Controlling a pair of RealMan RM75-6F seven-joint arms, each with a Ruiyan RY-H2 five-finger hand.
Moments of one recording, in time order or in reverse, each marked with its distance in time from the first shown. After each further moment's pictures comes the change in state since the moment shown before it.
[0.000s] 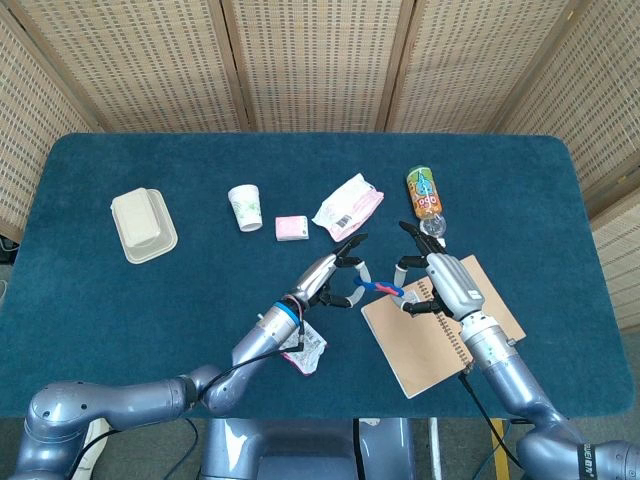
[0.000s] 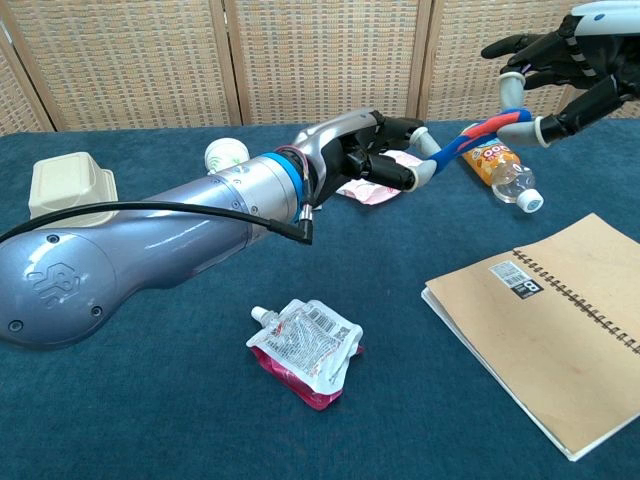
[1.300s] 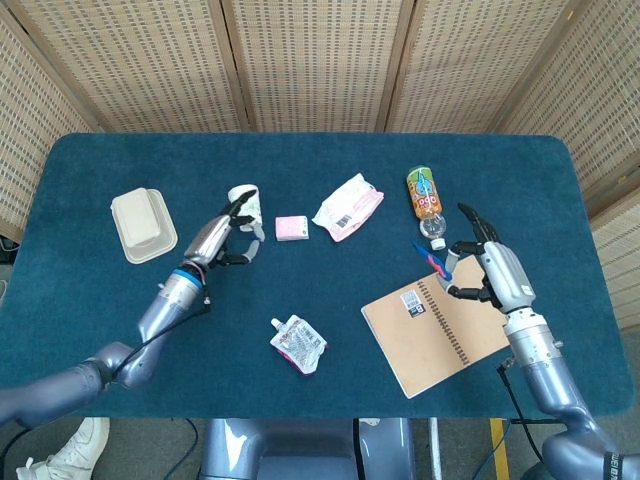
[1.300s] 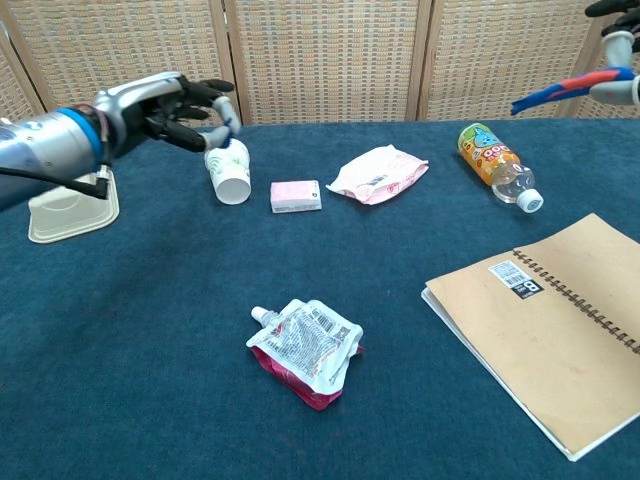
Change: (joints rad) left arm 0.190 0.337 0.108 0.047 0.116 0.074 -0.030; right arm -0.109 0.057 0.002 0.084 -0.047 0.101 0.131
